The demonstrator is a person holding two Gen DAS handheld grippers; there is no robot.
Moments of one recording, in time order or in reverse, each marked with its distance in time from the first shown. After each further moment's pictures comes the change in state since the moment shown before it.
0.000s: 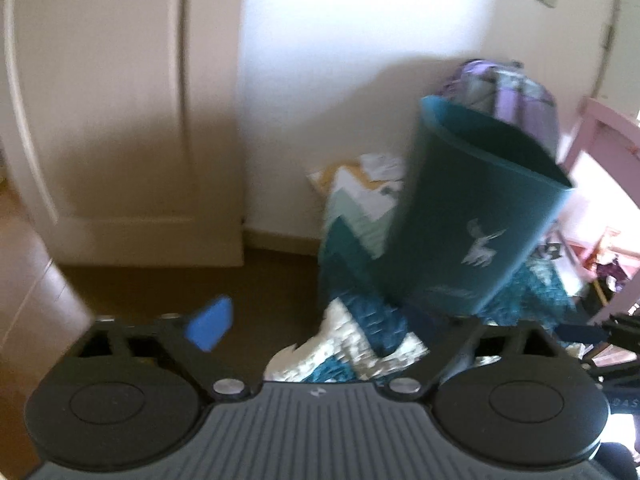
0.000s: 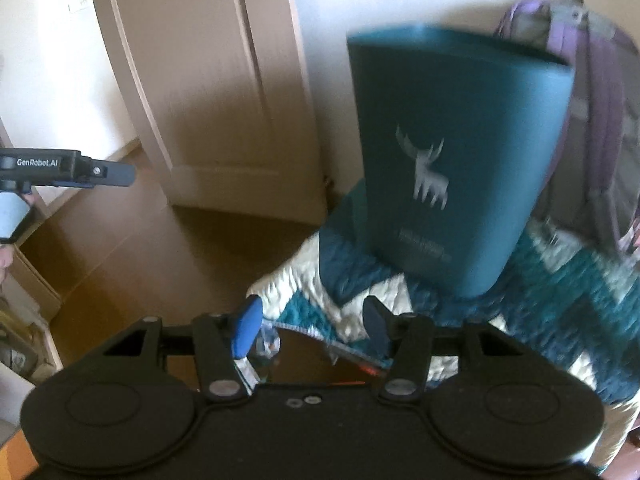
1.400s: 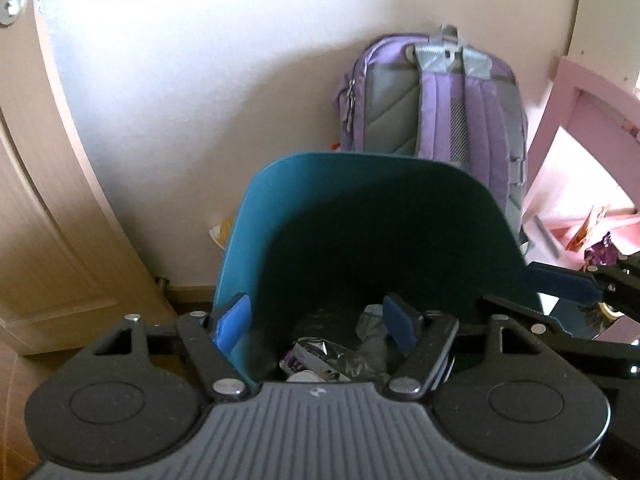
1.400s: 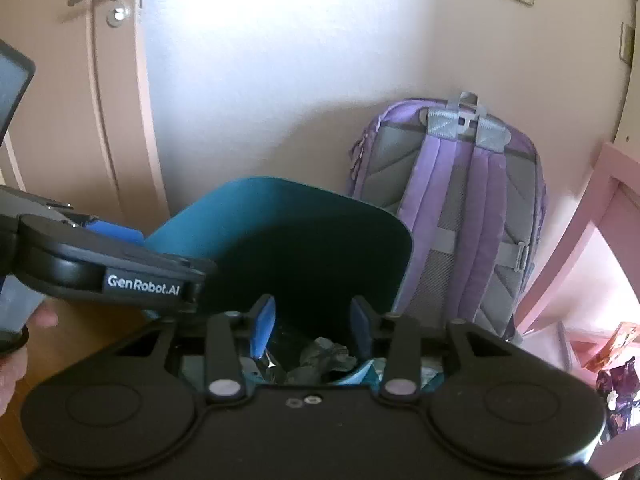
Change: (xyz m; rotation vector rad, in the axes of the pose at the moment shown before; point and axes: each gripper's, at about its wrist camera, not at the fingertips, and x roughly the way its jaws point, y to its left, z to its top) left arm 0.124 -0.209 0.165 0.234 0.081 -0.070; right arm -0.046 -0.095 0.172 0.043 -0.146 -0.351
